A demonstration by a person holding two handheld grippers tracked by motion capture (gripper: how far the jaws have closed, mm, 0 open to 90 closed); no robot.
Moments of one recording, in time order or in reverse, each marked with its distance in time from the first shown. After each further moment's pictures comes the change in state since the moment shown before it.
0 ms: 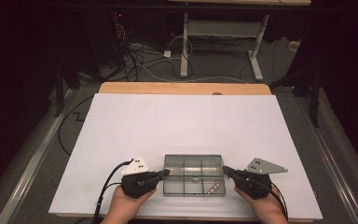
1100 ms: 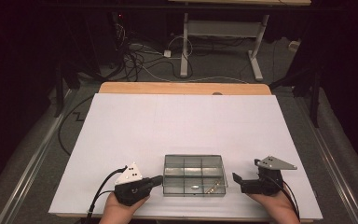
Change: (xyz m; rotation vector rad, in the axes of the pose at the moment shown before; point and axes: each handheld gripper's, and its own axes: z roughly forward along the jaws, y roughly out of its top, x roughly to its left) left arm -0.002 -0.021 -0.014 0.020 0.037 0.019; right arm -0.038 -0.022 -0.006 0.084 -0.201 0.104
